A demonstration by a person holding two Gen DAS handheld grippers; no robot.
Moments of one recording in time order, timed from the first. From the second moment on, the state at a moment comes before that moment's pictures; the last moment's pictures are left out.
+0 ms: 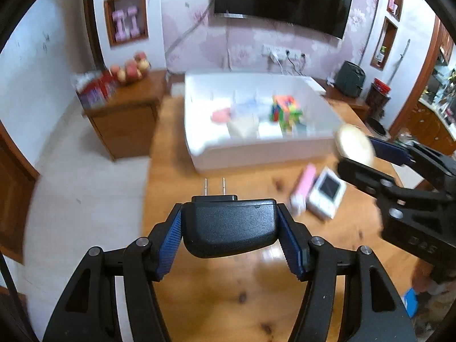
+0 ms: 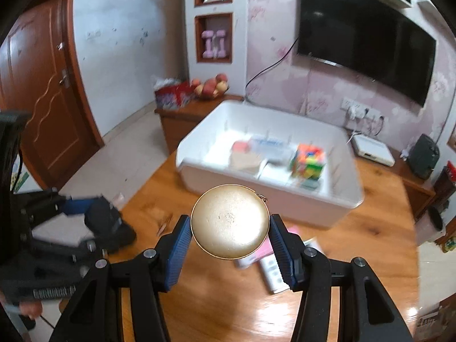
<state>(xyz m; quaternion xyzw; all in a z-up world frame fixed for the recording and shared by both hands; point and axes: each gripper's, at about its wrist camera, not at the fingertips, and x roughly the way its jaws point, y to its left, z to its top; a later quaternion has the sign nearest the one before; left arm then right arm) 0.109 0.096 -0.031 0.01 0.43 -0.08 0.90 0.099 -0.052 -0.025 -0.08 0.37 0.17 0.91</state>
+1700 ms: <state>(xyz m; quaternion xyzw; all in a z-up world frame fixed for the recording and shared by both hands) 0.379 0.050 -0.111 -0.04 0.55 -0.01 0.84 0.313 -0.093 -0.099 -0.04 0.52 0.11 0.85</state>
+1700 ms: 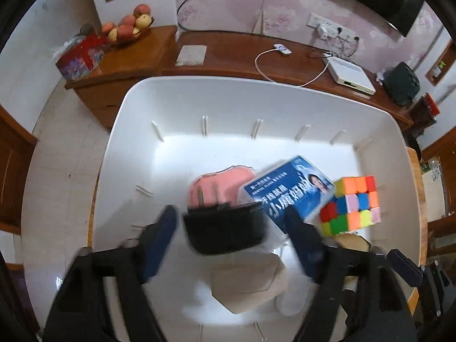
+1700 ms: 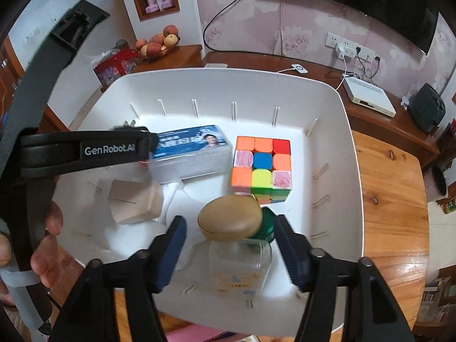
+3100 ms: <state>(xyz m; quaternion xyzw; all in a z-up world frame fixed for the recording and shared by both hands) 0.161 0.021 0.015 0.08 0.43 -0.18 0.88 0.105 -0.118 0.029 -0.08 0.37 0.11 0.92</state>
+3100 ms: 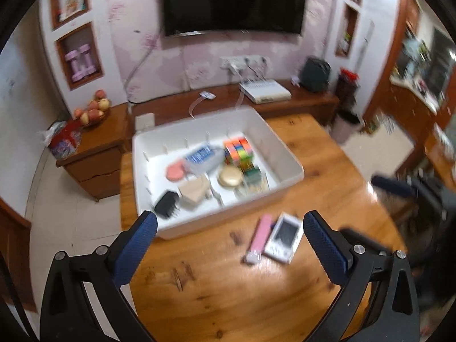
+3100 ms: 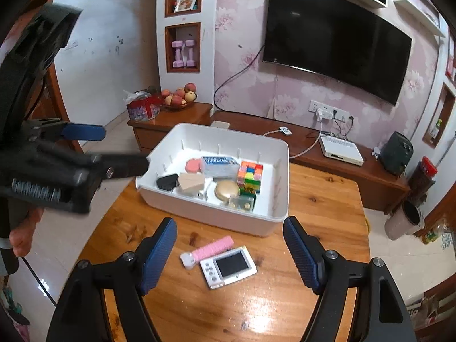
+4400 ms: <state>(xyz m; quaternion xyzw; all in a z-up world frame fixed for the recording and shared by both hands) 0.228 -0.026 -0.161 0.04 0.59 -0.23 0.77 0.142 -0.190 -0.121 0.09 0.51 0.05 0.85</state>
